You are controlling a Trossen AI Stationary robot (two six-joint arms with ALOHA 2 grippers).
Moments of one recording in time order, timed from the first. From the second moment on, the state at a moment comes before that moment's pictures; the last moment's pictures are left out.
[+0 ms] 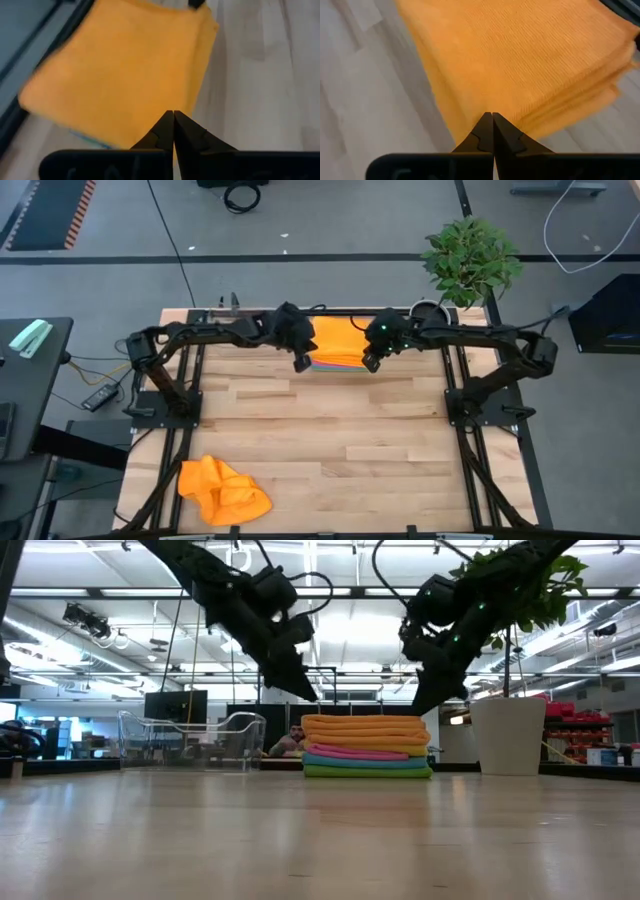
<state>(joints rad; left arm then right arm) 0.44 1.69 1.11 -0.14 0.15 0.13 -0.50 1.40 0.84 -0.35 -0.08 0.17</state>
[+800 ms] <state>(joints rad) -0.52 1.25 1.12 -1.05 0.05 -0.69 0.44 1.33 0.86 -0.30 0.46 0.83</state>
